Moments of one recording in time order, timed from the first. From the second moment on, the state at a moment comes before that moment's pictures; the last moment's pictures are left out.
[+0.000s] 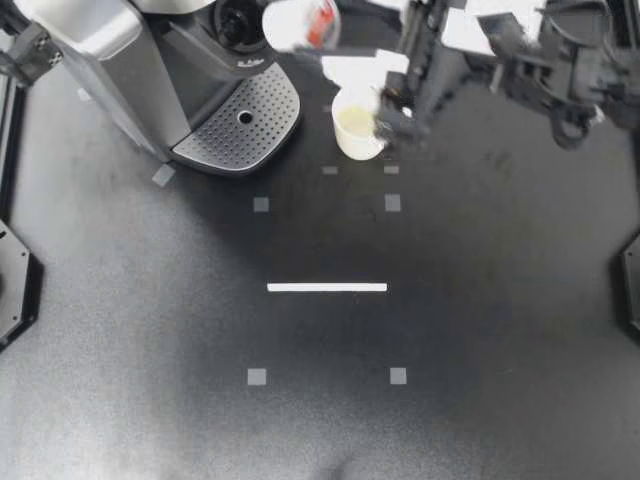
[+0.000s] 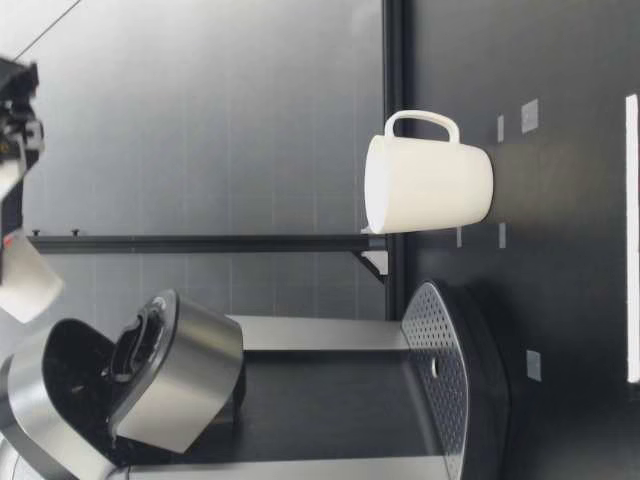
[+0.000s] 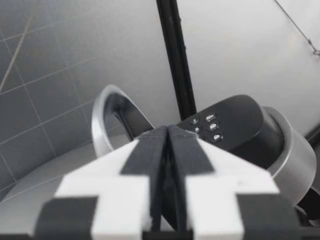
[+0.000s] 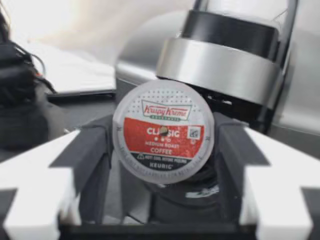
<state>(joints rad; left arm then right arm) 0.26 -0.79 0.78 1.64 0.62 -1.41 -0.31 -0.19 0.48 -0.01 -0.23 -0.13</state>
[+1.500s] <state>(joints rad) 0.26 -0.79 0.79 1.64 0.63 -1.40 -0.35 0.06 0.29 -0.01 -0.13 -0.17</state>
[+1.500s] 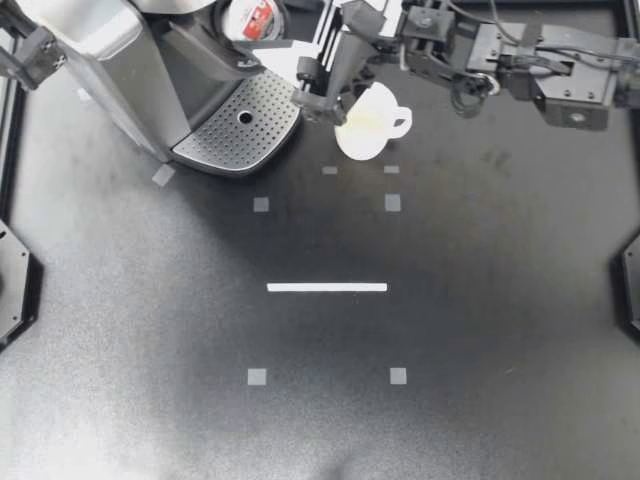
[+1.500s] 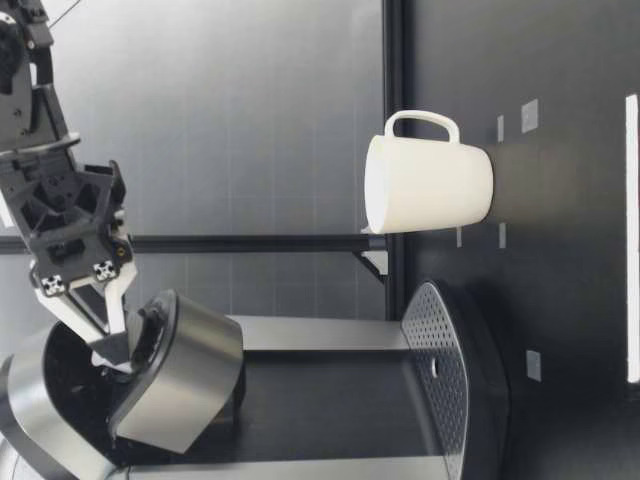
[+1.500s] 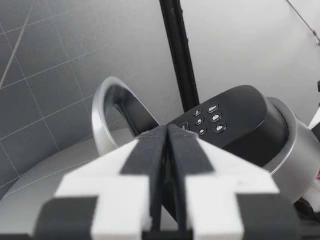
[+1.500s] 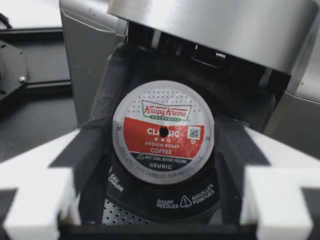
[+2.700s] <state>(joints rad) 0.45 -0.79 0.83 1.64 0.63 -1.44 -0.22 -0.28 0.63 0.02 -0.38 -0.10</state>
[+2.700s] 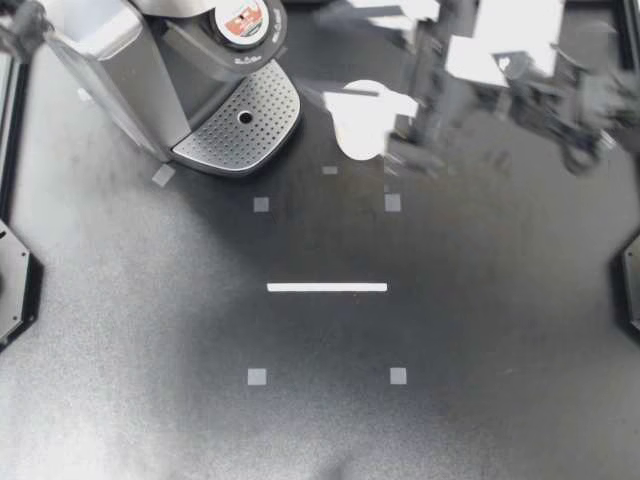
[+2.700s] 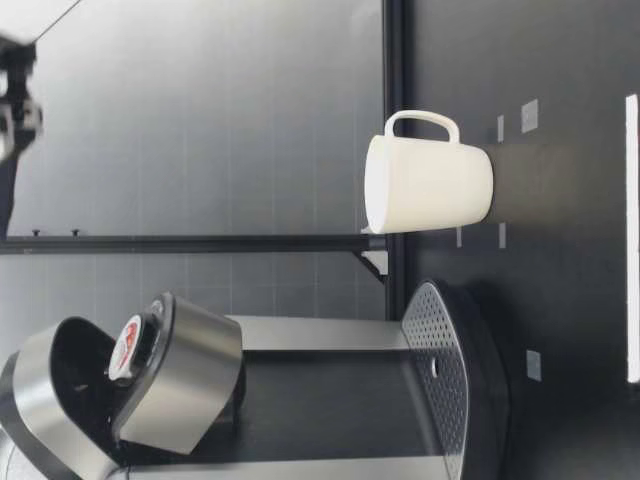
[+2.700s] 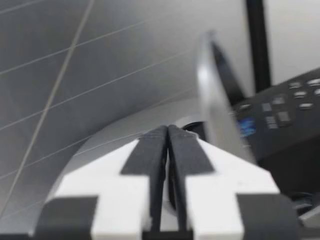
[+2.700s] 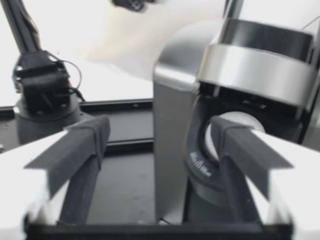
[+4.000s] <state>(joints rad) 0.40 -0.59 0.73 1.66 0.21 -1.70 -0.19 -0.45 0.87 0.01 -0.66 0.00</state>
